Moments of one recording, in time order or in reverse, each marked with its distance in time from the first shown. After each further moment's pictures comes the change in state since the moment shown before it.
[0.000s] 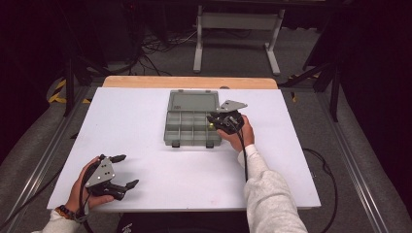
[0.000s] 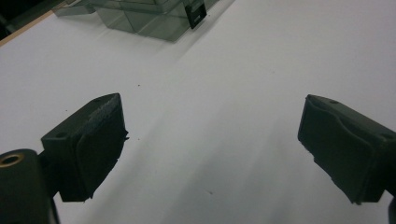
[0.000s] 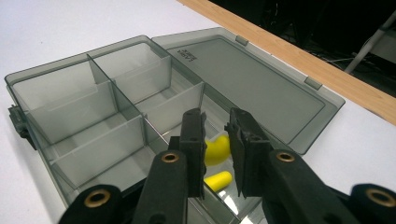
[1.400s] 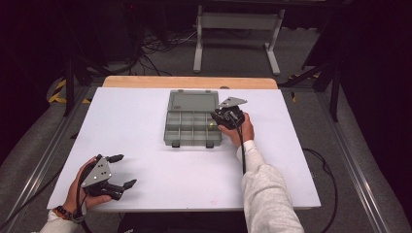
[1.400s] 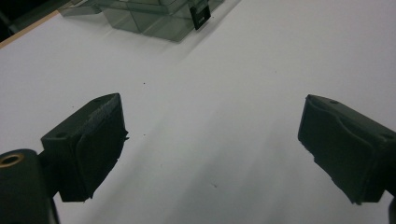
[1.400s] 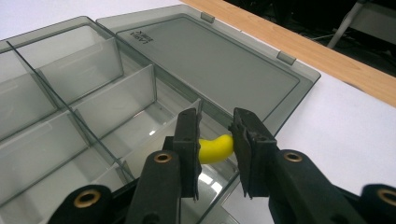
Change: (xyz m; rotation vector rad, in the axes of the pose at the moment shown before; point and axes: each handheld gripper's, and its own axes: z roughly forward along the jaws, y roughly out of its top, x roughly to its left) left arm 0.002 -0.002 -0.006 -0.014 0.007 -0.007; right arm -0.023 -0.010 0.022 0.053 -0.072 0.069
